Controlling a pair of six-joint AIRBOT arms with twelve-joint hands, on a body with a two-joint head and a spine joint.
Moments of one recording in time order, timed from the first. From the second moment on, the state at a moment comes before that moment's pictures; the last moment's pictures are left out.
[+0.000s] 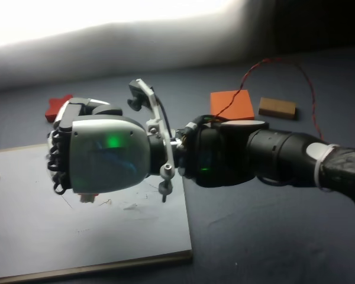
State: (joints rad) left arm 0.98 -0.72 0.84 -0.90 -0.96 1.54; right arm -0.41 -2.02 2.11 -0.96 1.28 -1.48
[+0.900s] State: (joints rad) left arm 0.99 -0.74 0.88 -0.91 -0.96 1.54; right arm -0.50 -2.12 2.24 -0.85 1.29 -1.57
